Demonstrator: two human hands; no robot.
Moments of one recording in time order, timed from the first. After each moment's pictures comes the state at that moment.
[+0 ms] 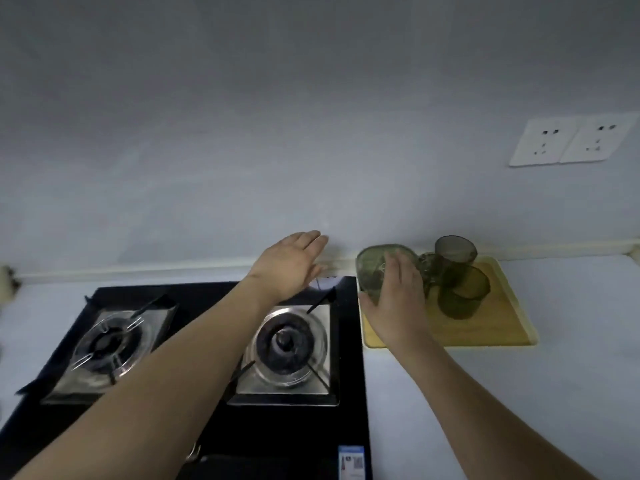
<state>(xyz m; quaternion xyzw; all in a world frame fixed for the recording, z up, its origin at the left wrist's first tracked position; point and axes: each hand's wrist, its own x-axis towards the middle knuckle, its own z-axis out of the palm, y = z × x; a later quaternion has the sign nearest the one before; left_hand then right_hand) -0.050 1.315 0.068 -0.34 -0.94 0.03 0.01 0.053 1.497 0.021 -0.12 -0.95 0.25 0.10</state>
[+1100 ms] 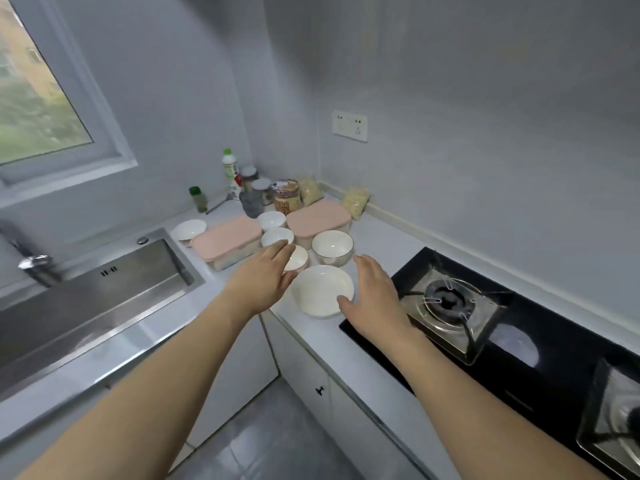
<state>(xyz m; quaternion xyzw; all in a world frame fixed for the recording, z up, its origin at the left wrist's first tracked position) 0.255 0.626 0.096 0.14 -0.99 -0.04 0.07 0.172 0.835 0.087 0.36 -0.89 0.28 -0.02</state>
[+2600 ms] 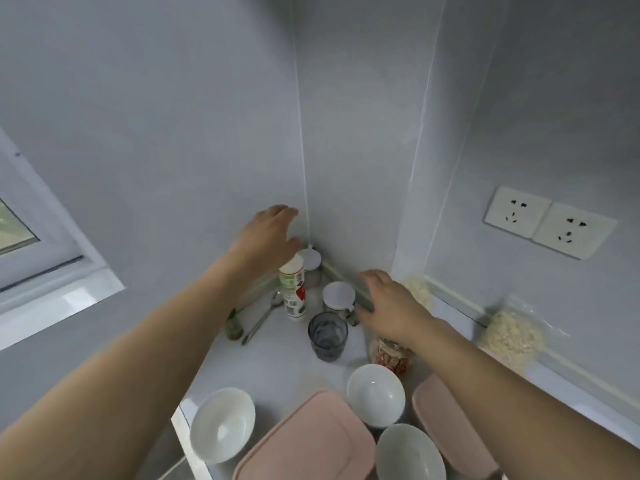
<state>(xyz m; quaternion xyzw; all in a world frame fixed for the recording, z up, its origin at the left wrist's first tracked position) -0.084 0.051 0.155 0.21 -0.97 -0.09 0.10 -0.163 0.273 0.089 0.43 -0.88 0.16 -0.11</state>
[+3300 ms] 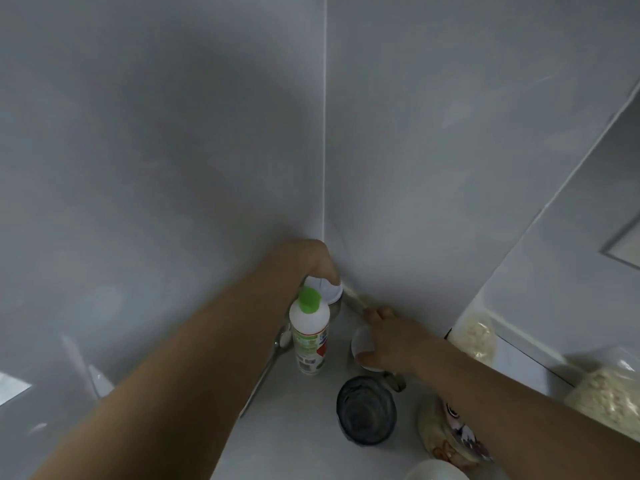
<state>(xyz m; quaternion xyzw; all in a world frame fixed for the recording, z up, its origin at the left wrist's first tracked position) -0.262 -0.064 0.056 0.22 -0.93 -0.17 -0.22 -0.264 0.131 -0.011 0.38 -0.89 -0.03 -0.26</state>
